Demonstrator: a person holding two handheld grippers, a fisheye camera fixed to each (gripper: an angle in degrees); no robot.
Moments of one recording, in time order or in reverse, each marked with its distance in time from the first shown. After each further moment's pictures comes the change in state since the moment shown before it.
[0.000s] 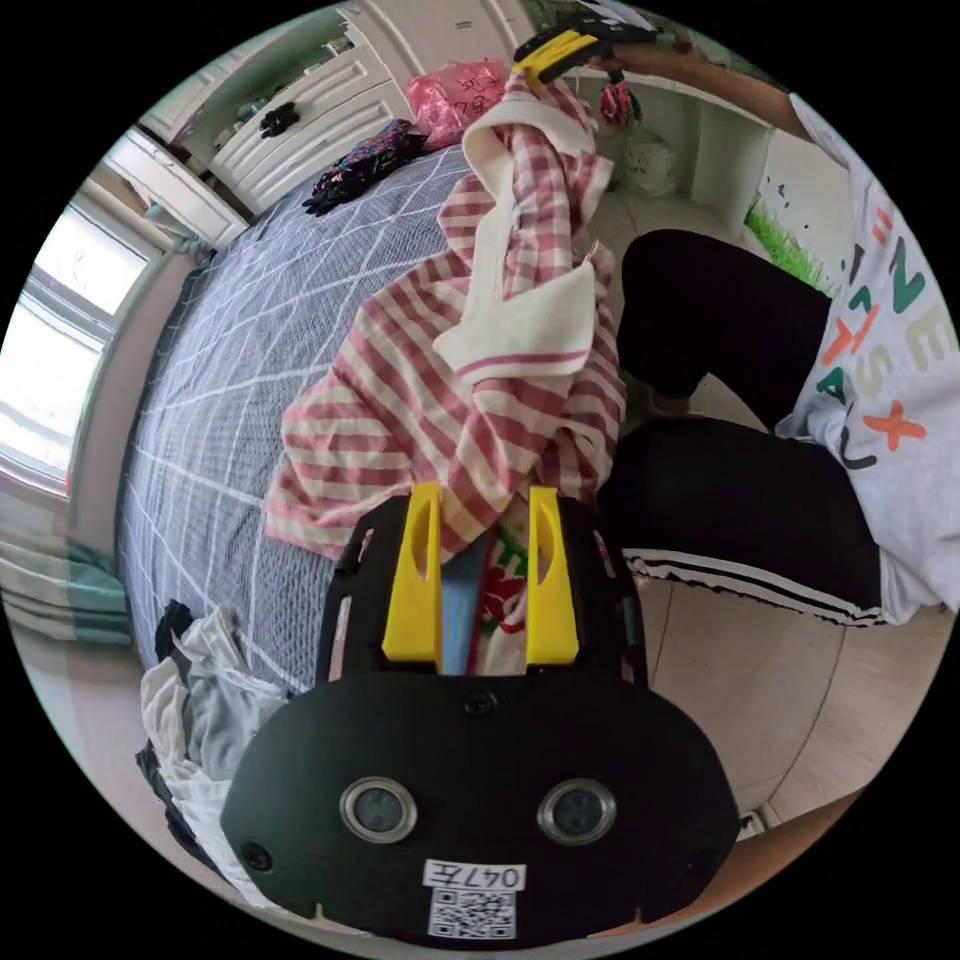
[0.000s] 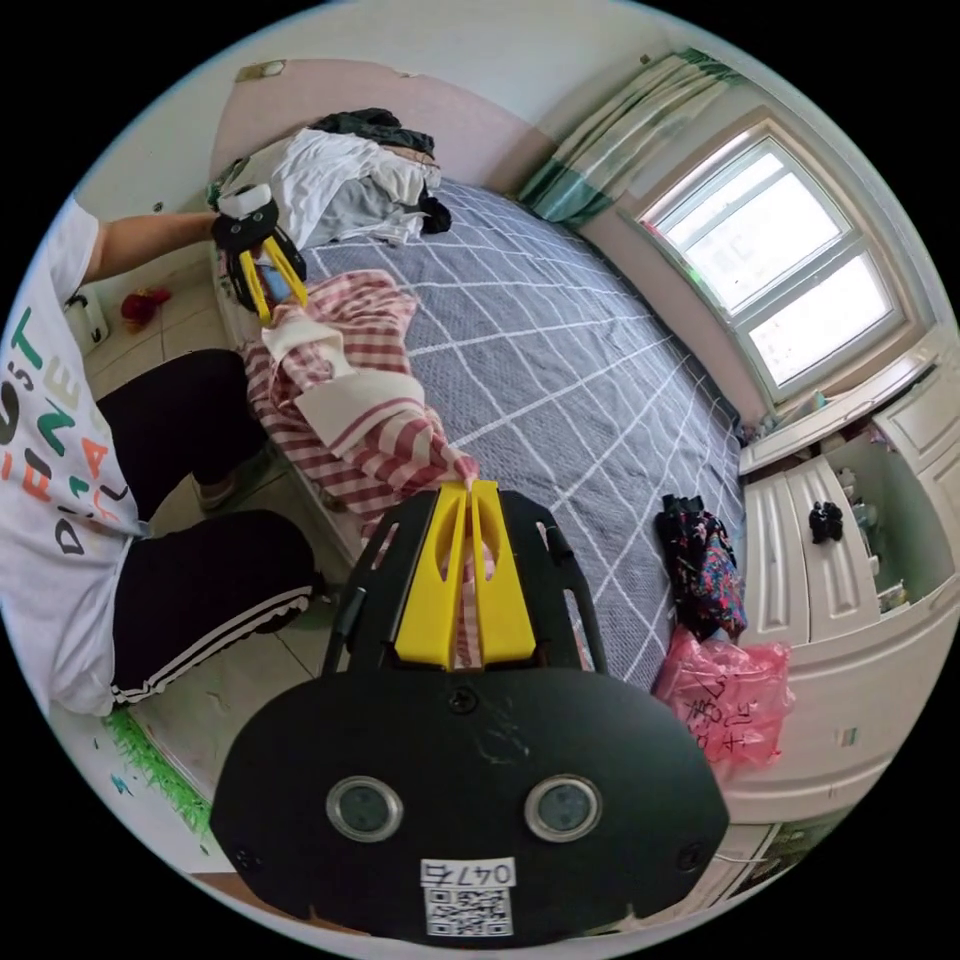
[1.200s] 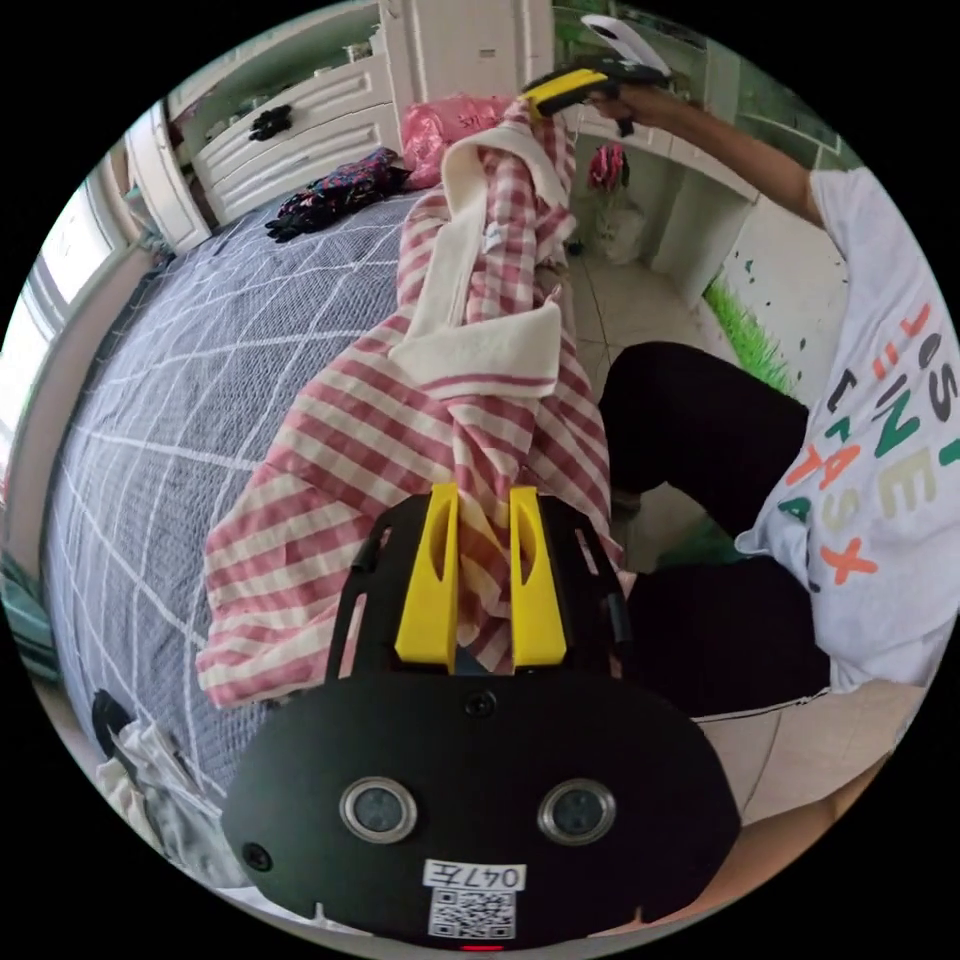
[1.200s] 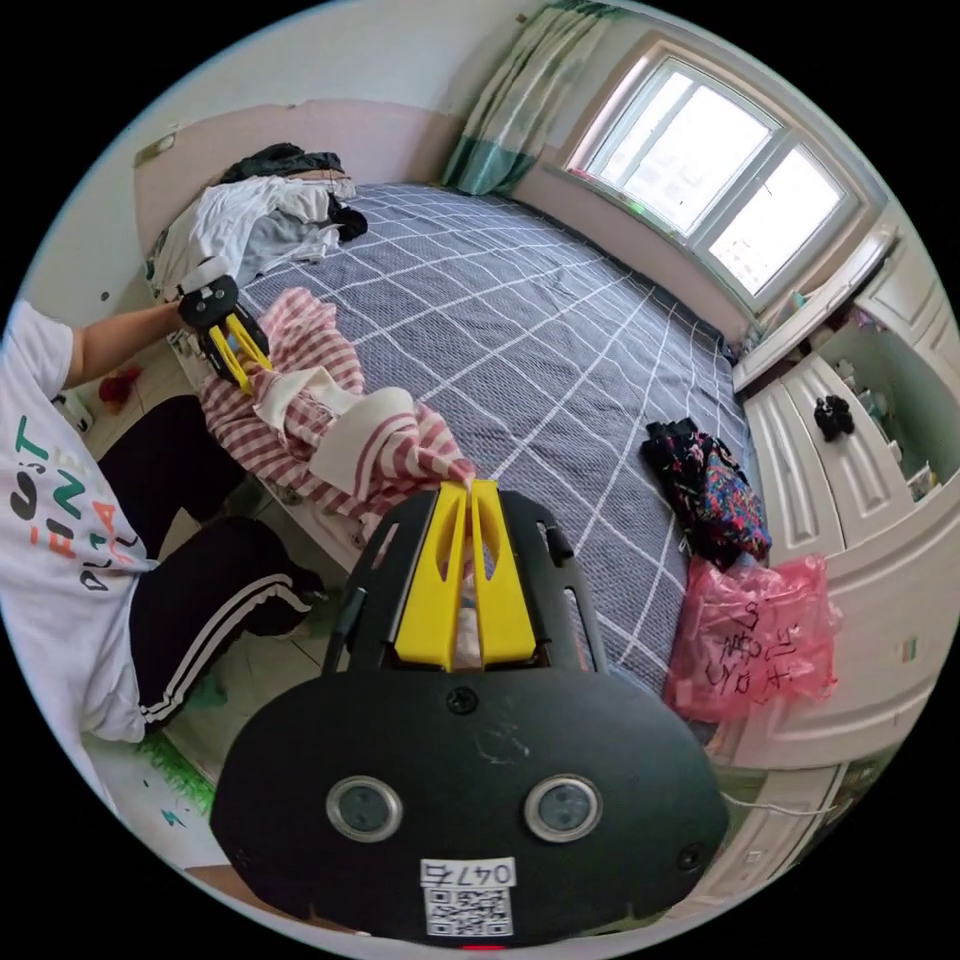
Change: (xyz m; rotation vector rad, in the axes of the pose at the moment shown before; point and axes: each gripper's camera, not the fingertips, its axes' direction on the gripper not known) left arm -0.074 -0.053 -0.001 0.160 0.279 -0.078; right arm 0.086 0.024 -0.037 -0.039 -0.052 0.229
